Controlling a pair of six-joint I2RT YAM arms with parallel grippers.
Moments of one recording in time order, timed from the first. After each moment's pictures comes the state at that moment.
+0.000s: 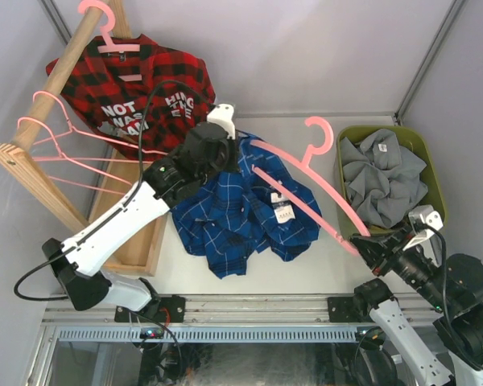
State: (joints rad) left arm -0.84 1.40 1.54 -0.55 -0.31 -0.33; right arm 0.38 0.23 1.04 -0.95 -0.26 0.30
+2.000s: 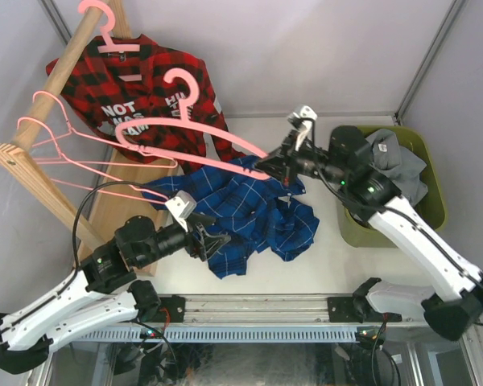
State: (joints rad) left arm -0.98 0.56 0.73 -0.36 0.01 -0.28; right arm 0.62 1.10 1.23 -0.25 -0.50 0.22
